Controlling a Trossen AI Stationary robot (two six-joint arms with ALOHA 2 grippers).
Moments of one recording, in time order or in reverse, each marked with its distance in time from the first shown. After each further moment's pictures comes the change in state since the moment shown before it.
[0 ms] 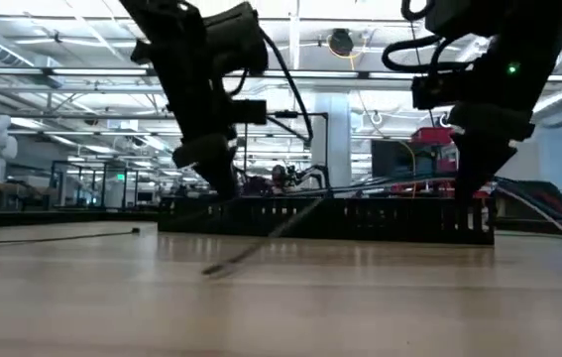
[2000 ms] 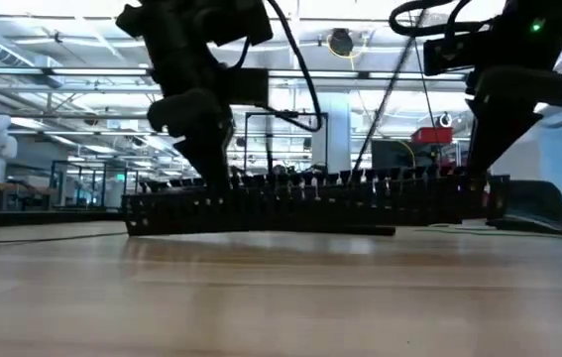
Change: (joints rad) left arm -0.143 0.004 0.088 -0.161 0.124 -0.191; right arm 0.083 0.004 0.145 -0.301 0.067 -0.025
